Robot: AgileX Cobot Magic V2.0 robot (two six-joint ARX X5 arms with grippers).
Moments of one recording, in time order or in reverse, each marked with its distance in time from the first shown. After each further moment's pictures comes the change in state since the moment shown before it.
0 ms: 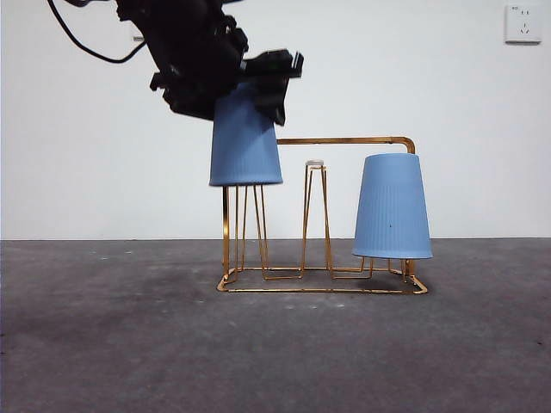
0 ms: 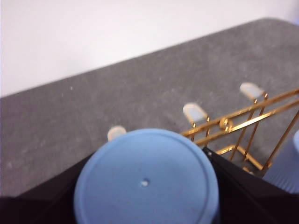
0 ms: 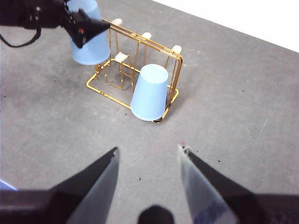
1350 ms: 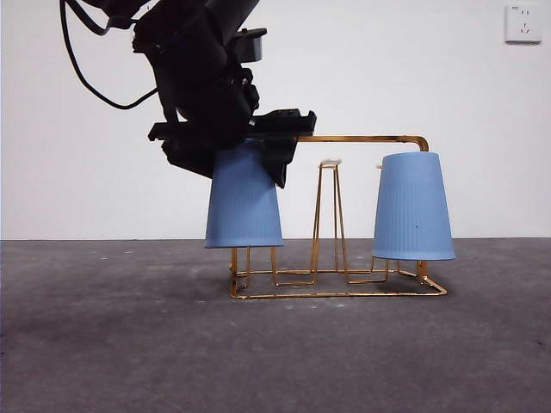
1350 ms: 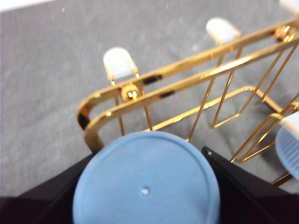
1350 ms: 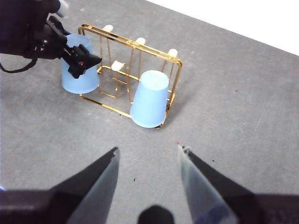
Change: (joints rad) left arm -0.056 0.075 0.004 -0.192 -0.081 -0.156; right arm 0.000 0.000 0.000 0.000 0.026 -0.005
